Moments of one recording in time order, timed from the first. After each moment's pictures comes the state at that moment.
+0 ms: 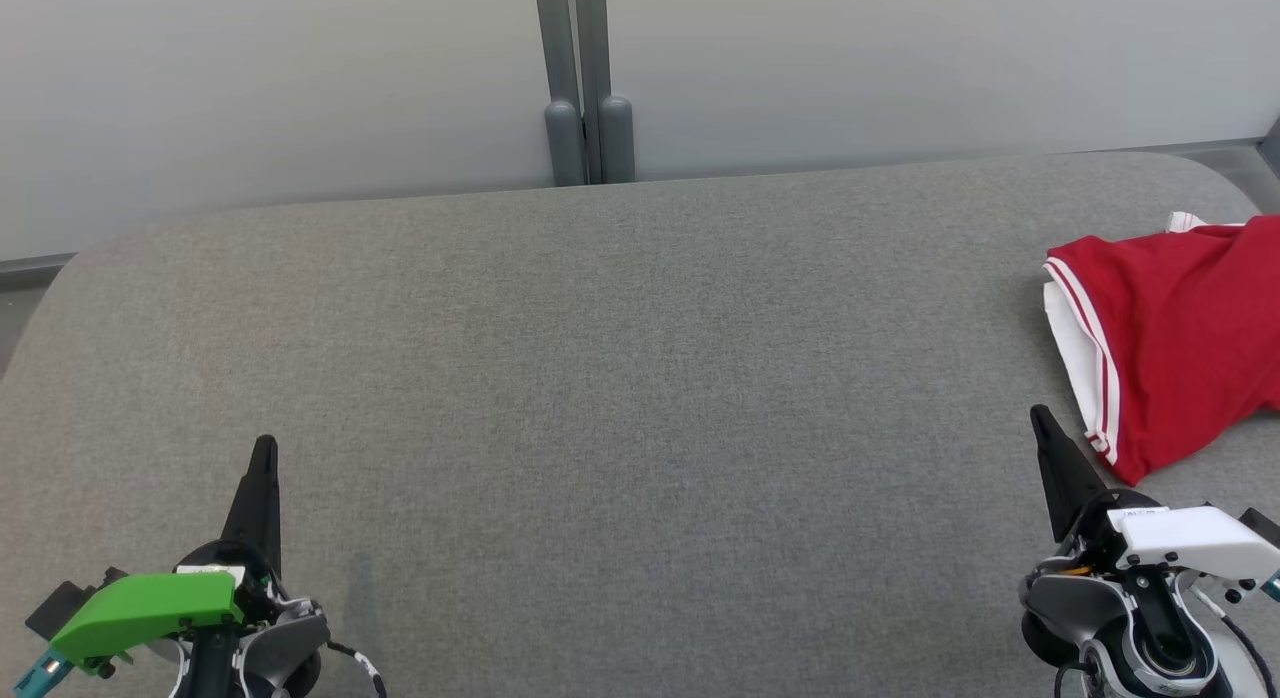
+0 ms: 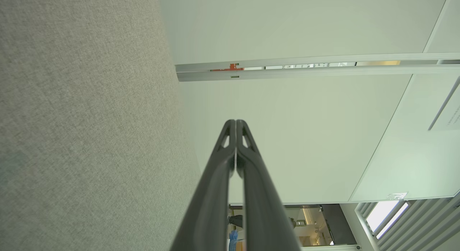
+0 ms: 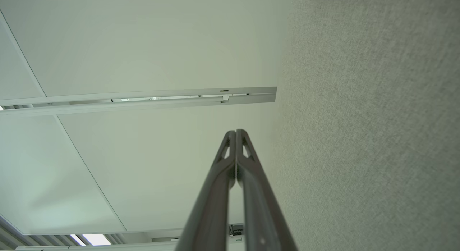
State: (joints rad) left arm -0.10 0.05 0.11 0.24 -1.62 -0.13 0.11; right arm -0.11 -0.05 -0.11 0.25 1.61 0.13 0.11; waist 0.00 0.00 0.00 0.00
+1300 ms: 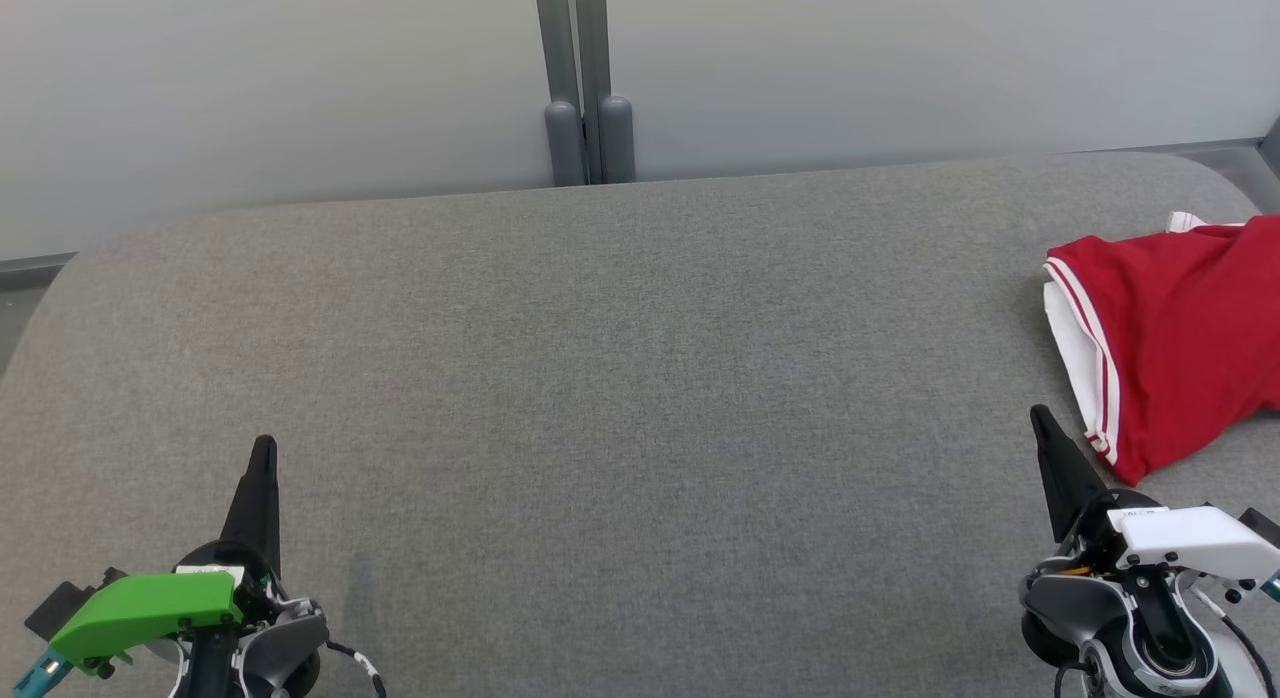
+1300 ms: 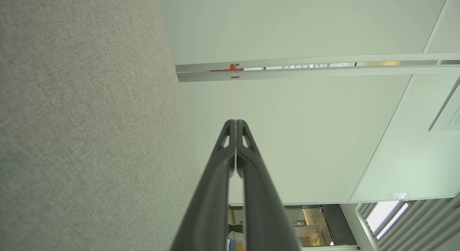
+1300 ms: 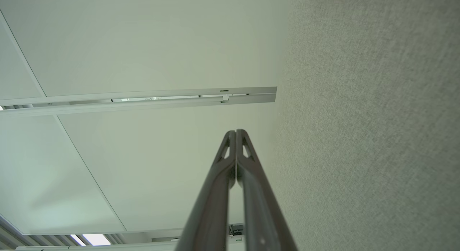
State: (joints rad) left arm -0.10 0.05 0.11 0.24 -1.62 -0.13 0.11; right arm -0.11 -0.05 -0.11 0.25 1.61 0.13 0.11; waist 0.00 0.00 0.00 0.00
